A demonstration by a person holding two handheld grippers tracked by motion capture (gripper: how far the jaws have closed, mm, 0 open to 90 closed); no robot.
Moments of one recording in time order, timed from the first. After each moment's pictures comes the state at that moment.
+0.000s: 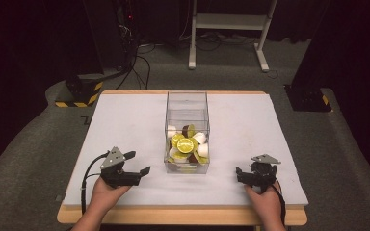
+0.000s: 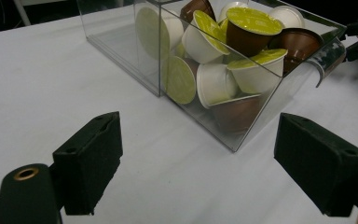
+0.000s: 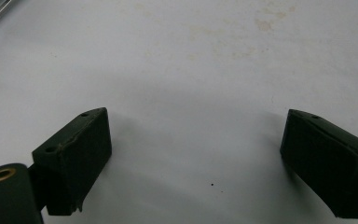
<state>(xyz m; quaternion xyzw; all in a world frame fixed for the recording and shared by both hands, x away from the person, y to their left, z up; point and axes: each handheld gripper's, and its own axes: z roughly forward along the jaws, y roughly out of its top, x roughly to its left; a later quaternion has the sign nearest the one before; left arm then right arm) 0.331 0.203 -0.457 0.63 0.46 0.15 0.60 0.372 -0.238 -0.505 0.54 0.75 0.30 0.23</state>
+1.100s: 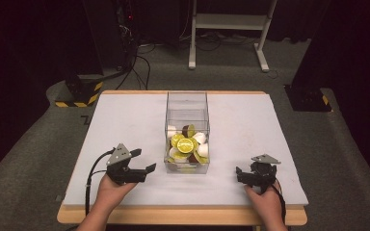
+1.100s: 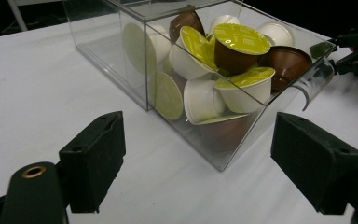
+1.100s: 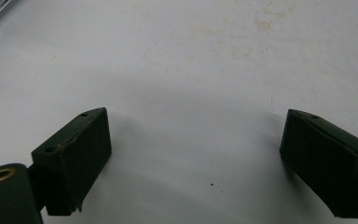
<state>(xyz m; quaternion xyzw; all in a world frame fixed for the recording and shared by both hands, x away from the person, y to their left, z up) 0.335 0.186 -0.446 0.63 0.47 0.14 0.61 0.372 -0.237 -0.505 0.54 0.75 0.30 0.23</state>
